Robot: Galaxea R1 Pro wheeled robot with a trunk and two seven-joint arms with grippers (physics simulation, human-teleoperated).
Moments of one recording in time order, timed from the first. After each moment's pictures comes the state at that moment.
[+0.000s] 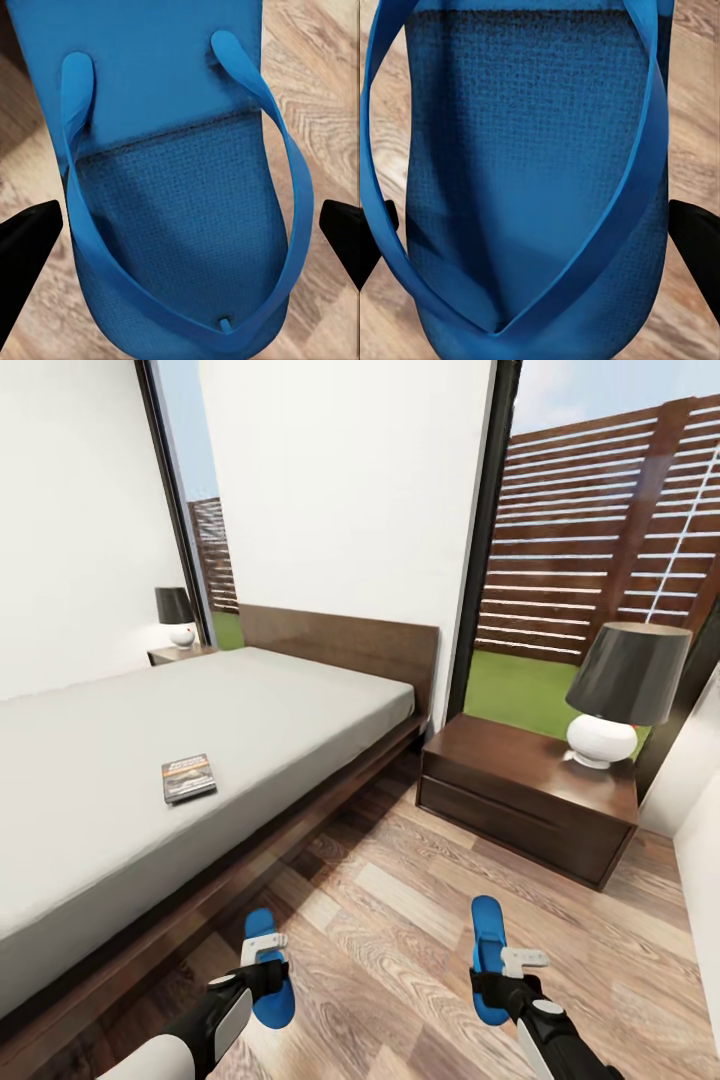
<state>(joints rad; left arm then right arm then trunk) -0.59 -0.06 -0.02 -0.28 0.19 0.10 0.05 -0.36 -0.04 -0.05 -0.70 -0.01 0.19 -0.01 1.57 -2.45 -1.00</state>
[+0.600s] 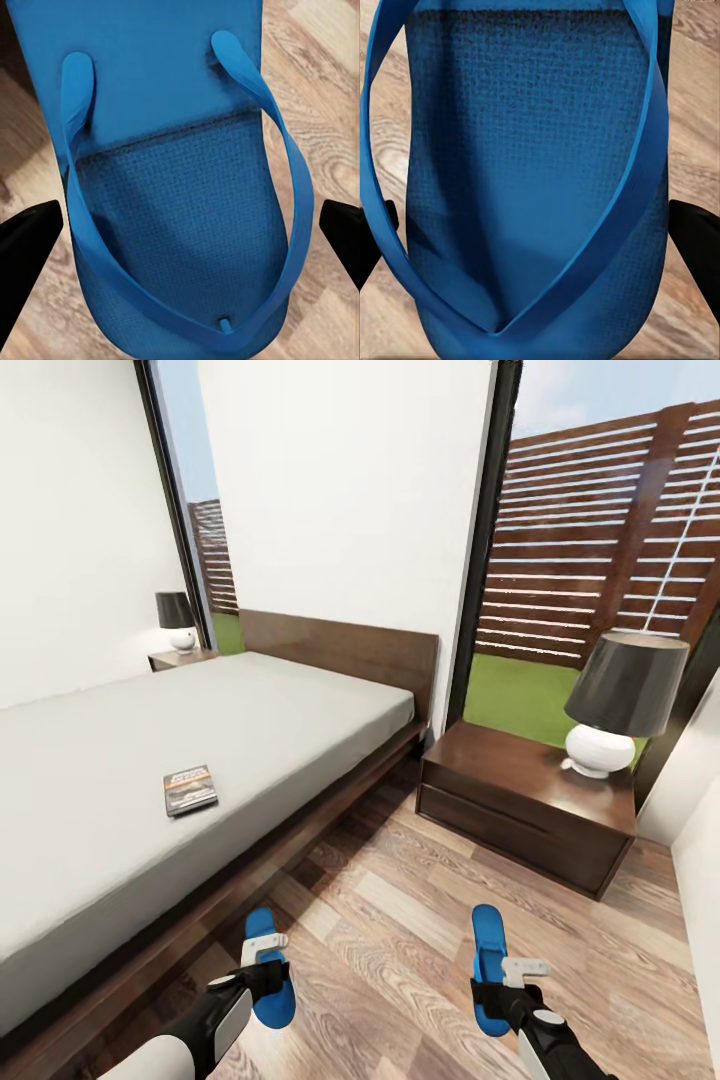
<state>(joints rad) -0.59 -0.06 -0.02 -0.28 0.19 0.10 0.05 -0.36 -0.04 -0.05 -0.65 -0.01 0.16 -0.01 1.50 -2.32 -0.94</state>
